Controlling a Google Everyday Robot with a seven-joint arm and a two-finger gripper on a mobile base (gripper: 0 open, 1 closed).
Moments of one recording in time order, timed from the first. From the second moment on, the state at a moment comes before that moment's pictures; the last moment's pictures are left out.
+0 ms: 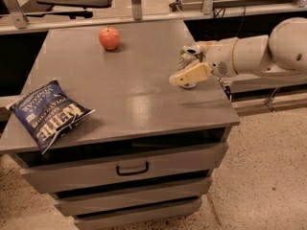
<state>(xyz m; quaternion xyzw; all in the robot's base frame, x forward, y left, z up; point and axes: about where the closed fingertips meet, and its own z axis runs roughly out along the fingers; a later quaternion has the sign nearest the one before) 0.640 -0.102 0.899 -0.44 0.72 0.20 0.50</state>
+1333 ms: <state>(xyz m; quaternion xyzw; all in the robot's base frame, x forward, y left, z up) 0.665 -0.128 0.957 -0.44 0.66 0.18 0.58</state>
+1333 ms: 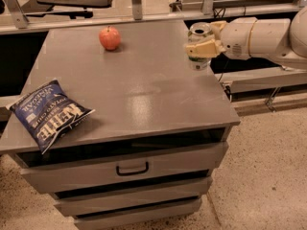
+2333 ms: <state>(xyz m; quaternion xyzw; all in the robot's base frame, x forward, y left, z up) 0.755 -0.020 0.974 -0.44 0.60 0.22 0.63</state>
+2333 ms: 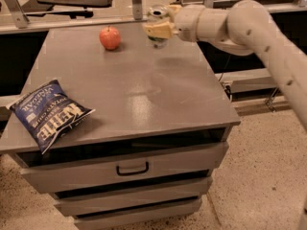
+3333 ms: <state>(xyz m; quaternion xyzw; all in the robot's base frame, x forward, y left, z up) 0.838 0.070 0.945 -0.43 0.60 0.24 0.63</state>
